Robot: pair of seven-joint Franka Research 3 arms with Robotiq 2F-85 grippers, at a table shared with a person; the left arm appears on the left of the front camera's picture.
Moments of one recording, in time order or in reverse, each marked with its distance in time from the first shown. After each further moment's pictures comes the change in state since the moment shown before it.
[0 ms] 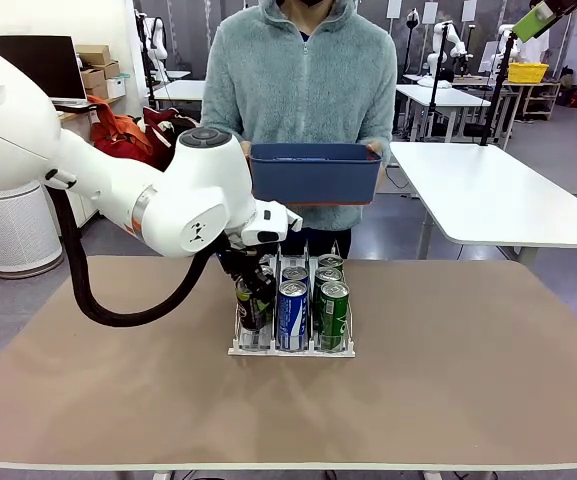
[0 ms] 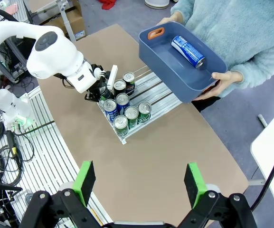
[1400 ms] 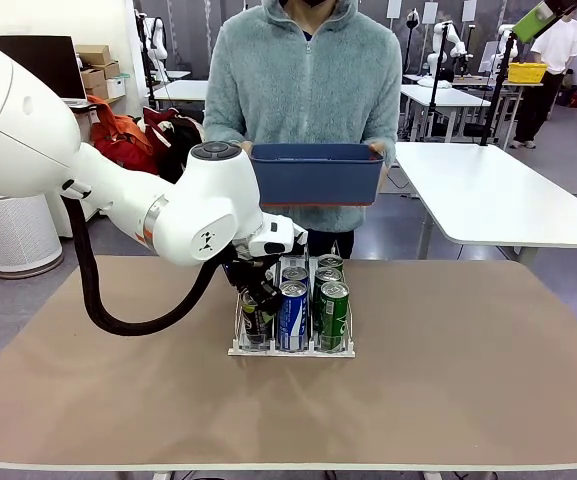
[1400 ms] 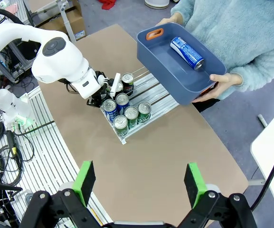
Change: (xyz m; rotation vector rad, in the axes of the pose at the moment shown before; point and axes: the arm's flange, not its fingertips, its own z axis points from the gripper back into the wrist) left arm 0.002 -0.009 -0.021 -0.037 0.042 -0.003; right arm 0.000 0.000 0.000 0.000 0.000 0.000
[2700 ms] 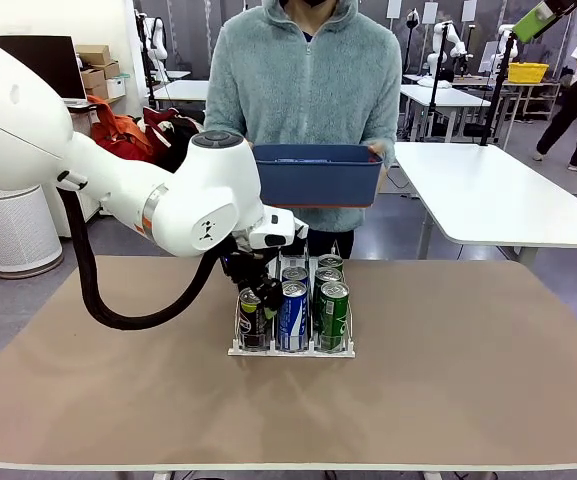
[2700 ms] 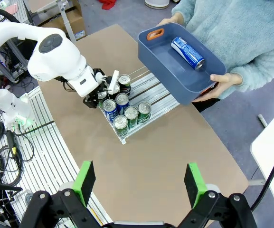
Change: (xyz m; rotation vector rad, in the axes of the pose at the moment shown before) left arm 0.001 -0.002 0.021 0.009 0.004 0.006; right arm 0.000 0.000 0.000 0.000 0.000 0.000
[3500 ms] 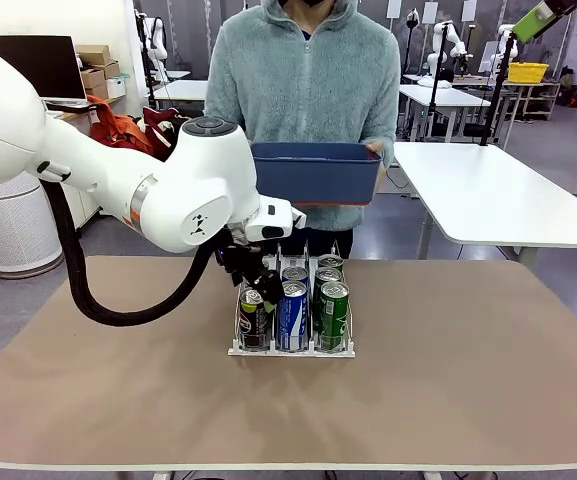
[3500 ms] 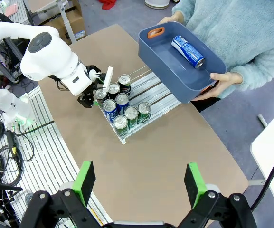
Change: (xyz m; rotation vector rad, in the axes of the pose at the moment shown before) left arm -0.007 -0.006 0.021 0.026 -0.021 0.021; right arm 0.000 0.000 0.000 0.000 0.000 0.000
